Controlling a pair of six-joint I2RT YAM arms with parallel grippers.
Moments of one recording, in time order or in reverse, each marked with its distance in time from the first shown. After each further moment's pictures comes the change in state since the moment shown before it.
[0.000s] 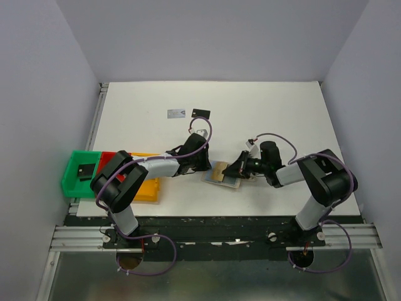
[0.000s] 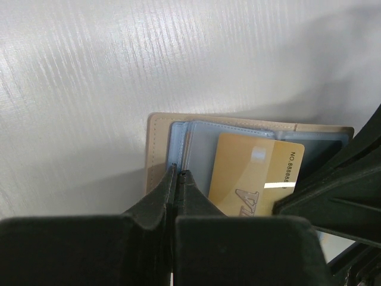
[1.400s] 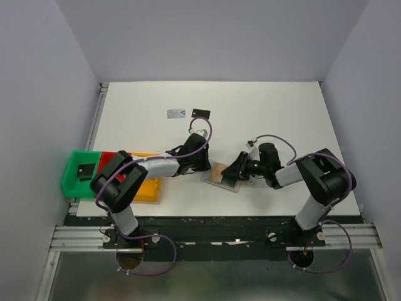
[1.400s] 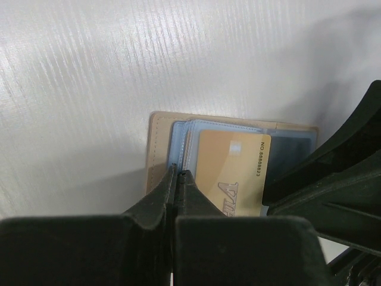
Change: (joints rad) left arm 0.000 -0.002 0.000 -0.004 0.000 0.004; right arm 0.013 -0.006 -0.017 -0.011 0.045 -0.020
